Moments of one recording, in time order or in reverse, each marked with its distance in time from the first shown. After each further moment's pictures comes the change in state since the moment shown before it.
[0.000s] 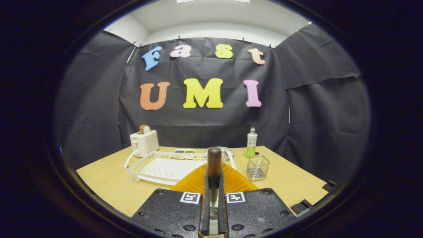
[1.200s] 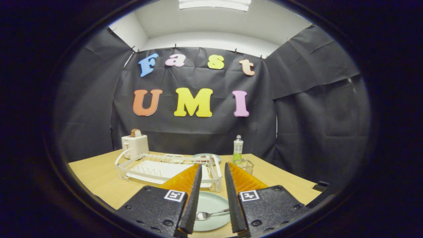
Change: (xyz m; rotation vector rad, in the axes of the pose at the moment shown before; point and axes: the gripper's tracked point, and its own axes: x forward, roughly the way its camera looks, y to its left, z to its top) arm -0.045 -0.038 0.012 -0.030 -0.167 -0.090
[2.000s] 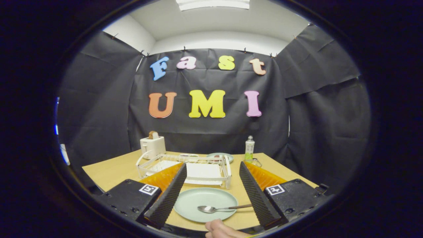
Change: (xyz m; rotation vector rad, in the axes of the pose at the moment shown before) arm -0.043 0.002 0.027 -0.018 0.034 0.120
